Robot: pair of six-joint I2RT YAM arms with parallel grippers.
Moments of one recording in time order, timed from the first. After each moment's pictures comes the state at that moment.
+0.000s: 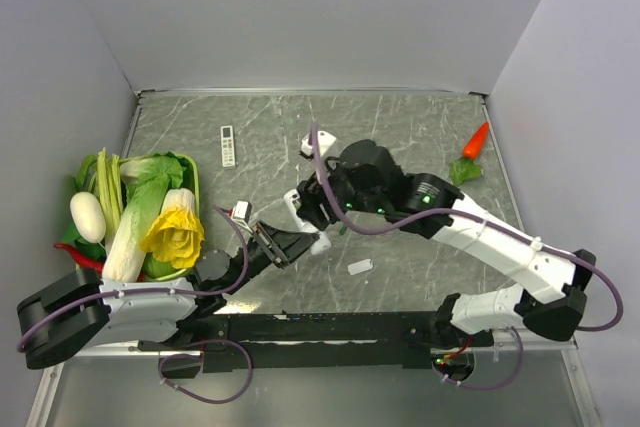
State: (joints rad) left arm -1.06 1.04 0.12 1.14 -0.15 -1.38; right arm 1.02 1.28 1.42 -0.67 -0.02 0.12
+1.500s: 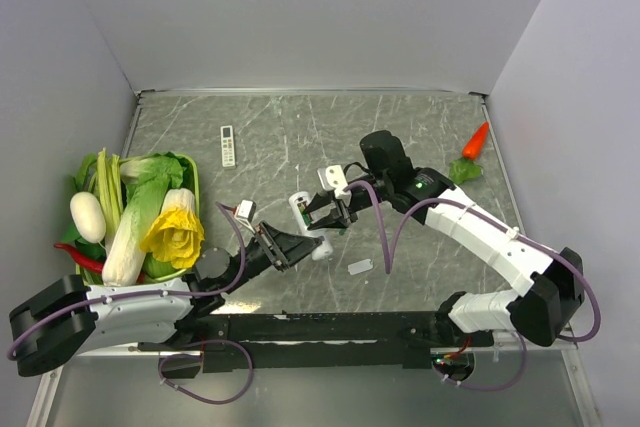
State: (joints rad) left arm -1.06 0.97 0.14 1.01 -0.07 -1.38; right arm 0.71 1.28 1.15 -0.44 -1.01 -0.74
